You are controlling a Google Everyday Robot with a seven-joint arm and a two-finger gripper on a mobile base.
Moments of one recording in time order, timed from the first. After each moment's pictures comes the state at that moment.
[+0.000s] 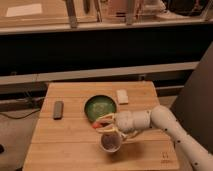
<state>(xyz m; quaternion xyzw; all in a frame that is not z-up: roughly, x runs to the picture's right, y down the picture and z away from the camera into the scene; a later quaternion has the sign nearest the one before) -0.012 0.166 0.637 -0.25 -0.57 0.21 0.75</state>
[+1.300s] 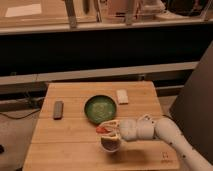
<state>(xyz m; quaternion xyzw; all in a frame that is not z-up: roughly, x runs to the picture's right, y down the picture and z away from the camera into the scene) 0.003 0.182 0.642 -0.17 -0.57 0.20 0.78</state>
